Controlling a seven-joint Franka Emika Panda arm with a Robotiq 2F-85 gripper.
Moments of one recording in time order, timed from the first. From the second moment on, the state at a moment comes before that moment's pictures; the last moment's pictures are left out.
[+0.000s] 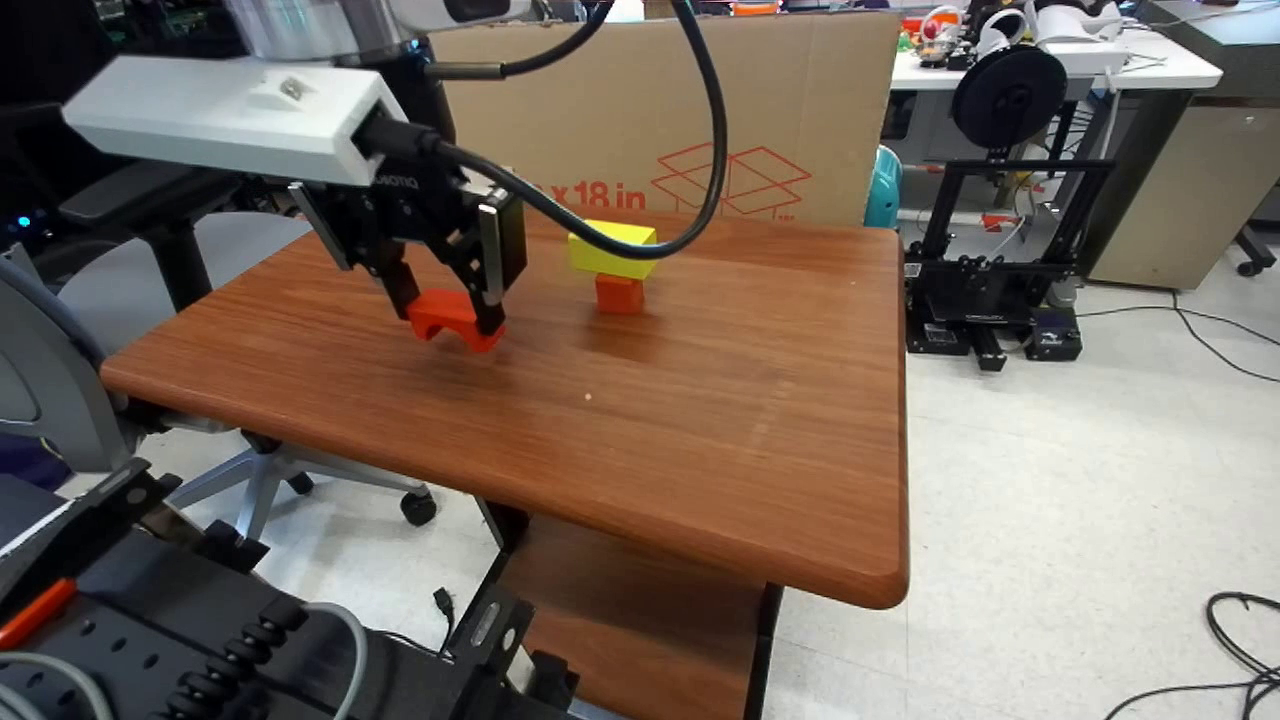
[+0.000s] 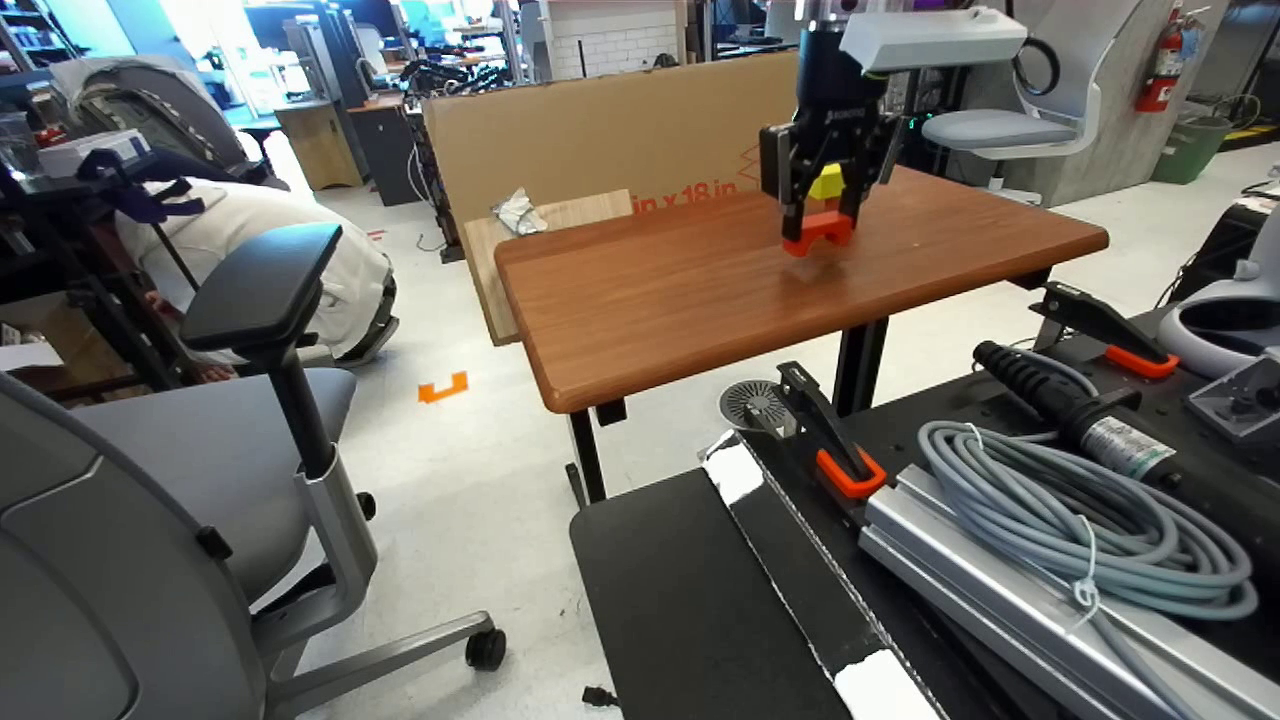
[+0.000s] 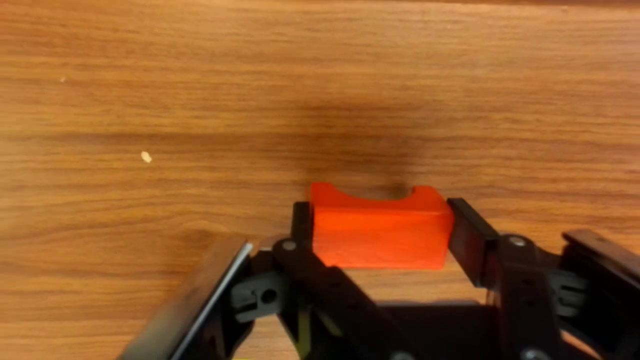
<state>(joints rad) -0.03 0.35 0.05 -2.36 0.04 2.73 -0.11</state>
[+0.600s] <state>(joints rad) -0.11 0.18 -0.04 -2.40 0.02 2.64 -0.24</state>
